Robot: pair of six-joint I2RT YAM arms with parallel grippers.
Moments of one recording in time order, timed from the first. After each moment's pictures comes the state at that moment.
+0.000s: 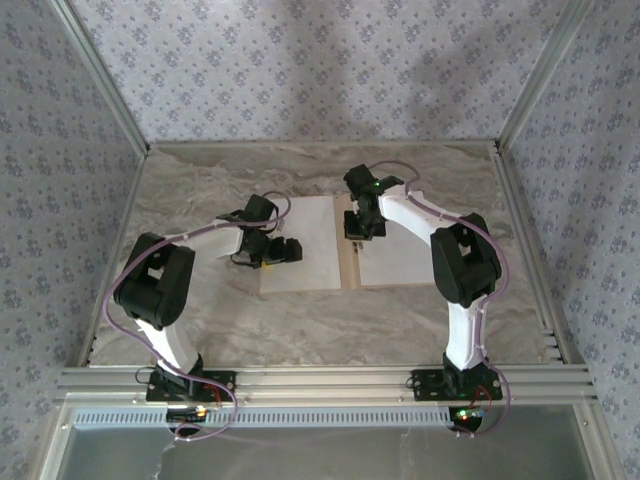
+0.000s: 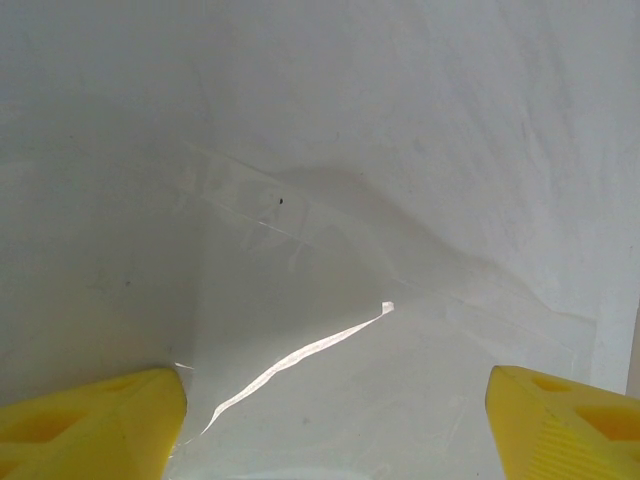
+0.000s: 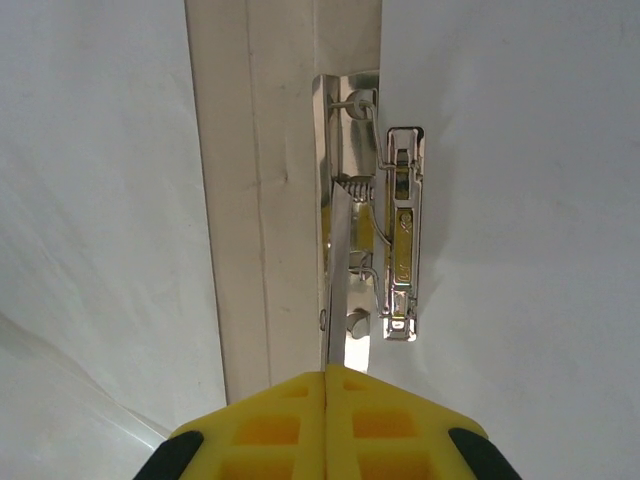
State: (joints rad) left arm -0.46 1.76 1.03 -0.47 0.30 -0.48; right arm 0.50 1.98 1.52 -0.86 -0.08 0.45
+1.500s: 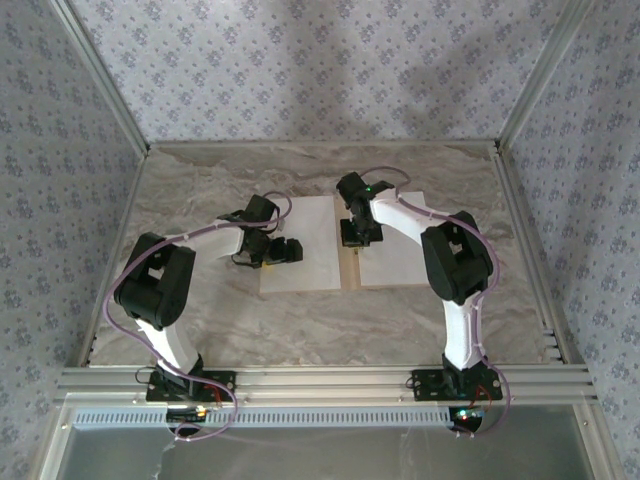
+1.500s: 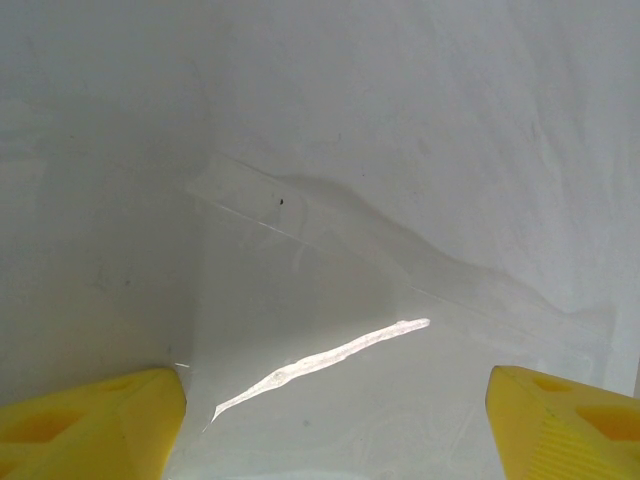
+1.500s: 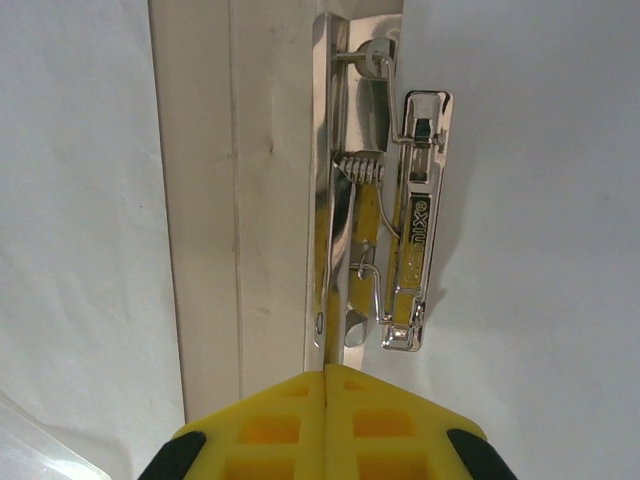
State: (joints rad) left arm -0.47 1.76 1.04 -0.47 0.29 -0.48; right arm 0.53 2.03 1.52 -0.88 -0.02 0.42
